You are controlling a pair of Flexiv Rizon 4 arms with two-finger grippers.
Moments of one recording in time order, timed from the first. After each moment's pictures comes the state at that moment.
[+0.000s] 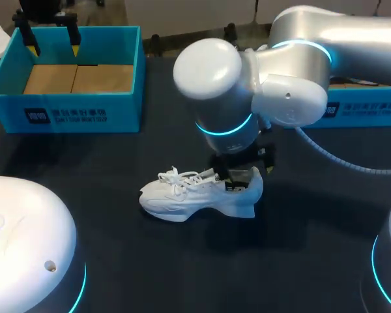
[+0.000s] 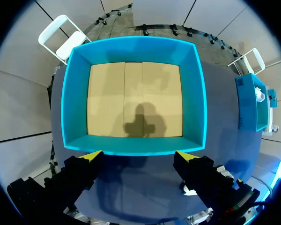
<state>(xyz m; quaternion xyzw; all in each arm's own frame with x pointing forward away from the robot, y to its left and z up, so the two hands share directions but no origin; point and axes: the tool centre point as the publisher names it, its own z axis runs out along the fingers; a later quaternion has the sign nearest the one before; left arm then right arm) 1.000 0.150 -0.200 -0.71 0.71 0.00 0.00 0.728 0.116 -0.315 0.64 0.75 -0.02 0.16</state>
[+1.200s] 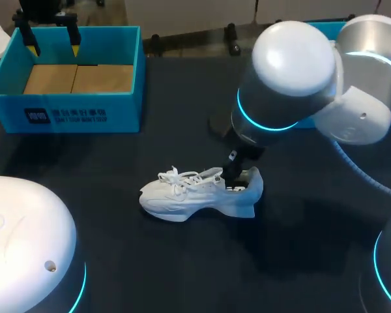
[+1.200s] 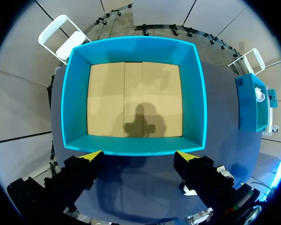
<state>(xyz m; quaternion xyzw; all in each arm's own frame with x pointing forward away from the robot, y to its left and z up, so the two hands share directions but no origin) 1.000 0.150 -0.200 -0.71 0.71 0.00 0.00 0.727 0.130 -0.266 0.27 0.94 0.09 0.15</state>
